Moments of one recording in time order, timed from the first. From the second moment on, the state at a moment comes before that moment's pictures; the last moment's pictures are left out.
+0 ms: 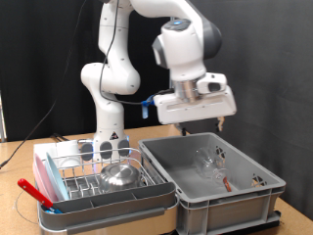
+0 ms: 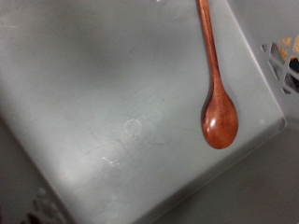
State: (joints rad) arm -0.90 -0.15 1.03 -2.27 0.49 2.21 -1.94
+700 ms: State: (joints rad) arm -0.90 -0.02 1.16 -2.26 0.38 2.29 -1.72
